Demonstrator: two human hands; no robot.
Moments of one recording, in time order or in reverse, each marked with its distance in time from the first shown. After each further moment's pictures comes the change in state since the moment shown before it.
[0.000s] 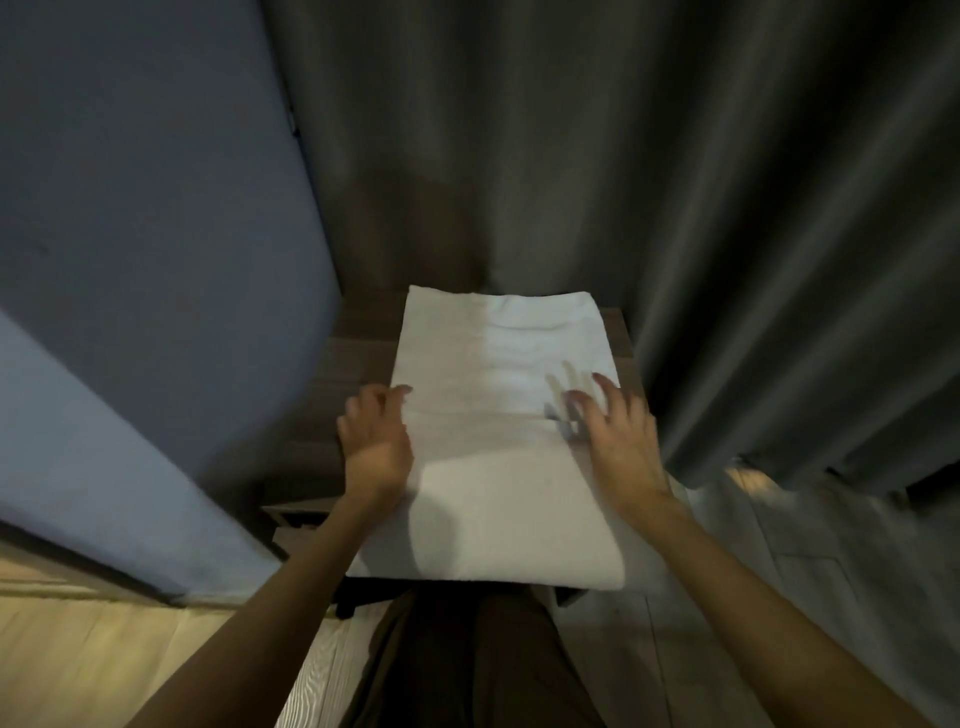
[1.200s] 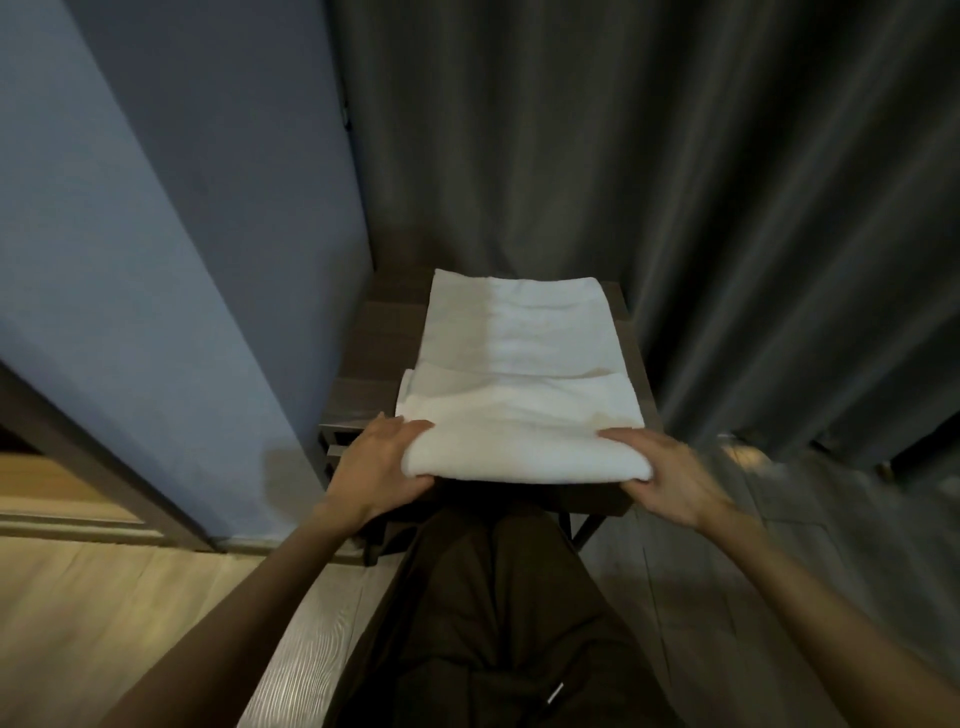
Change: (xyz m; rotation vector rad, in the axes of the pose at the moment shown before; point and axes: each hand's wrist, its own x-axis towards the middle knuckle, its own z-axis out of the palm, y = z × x) left_hand -0.123 -0.061 -0.045 -0.092 -0.191 0.406; right_hand -0.134 0.032 -0.034 0.443 -0.160 -0.198
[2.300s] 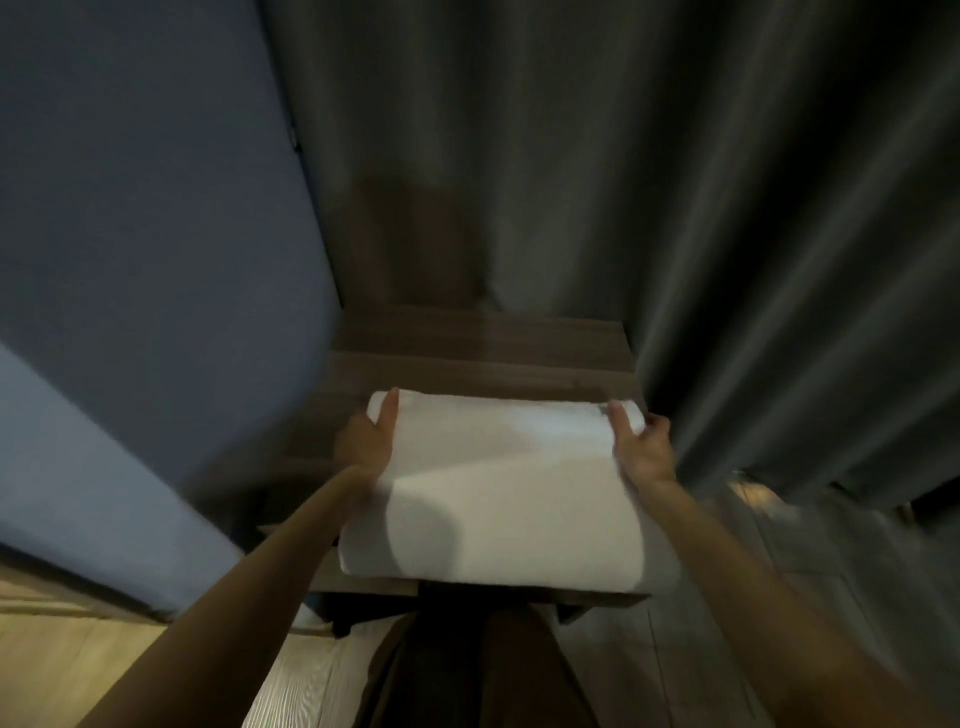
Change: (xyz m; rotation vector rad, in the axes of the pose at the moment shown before) left_hand 0.180 -0.024 0.020 -0.513 0.086 -0.961; right_hand 0.172 0.034 0.018 0.624 0.473 0.901
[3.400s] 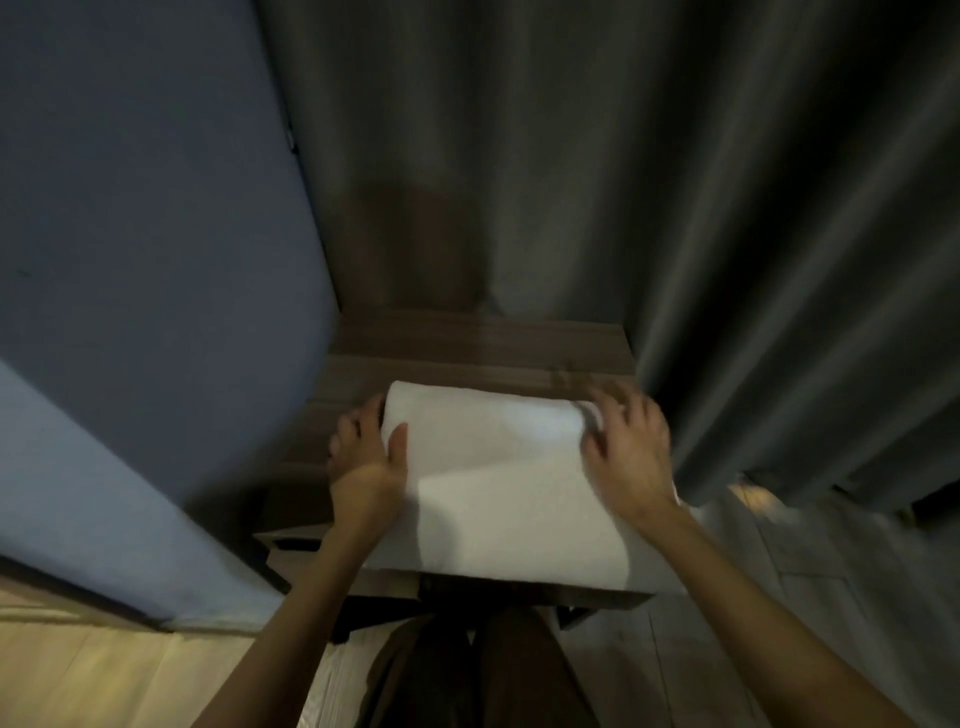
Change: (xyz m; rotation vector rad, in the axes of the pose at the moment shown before) left_hand -0.045 -0.016 -0.004 0.096 0.145 0.417; right_hand -0.021 -0.001 -0.003 -0.639 0.097 -0.868
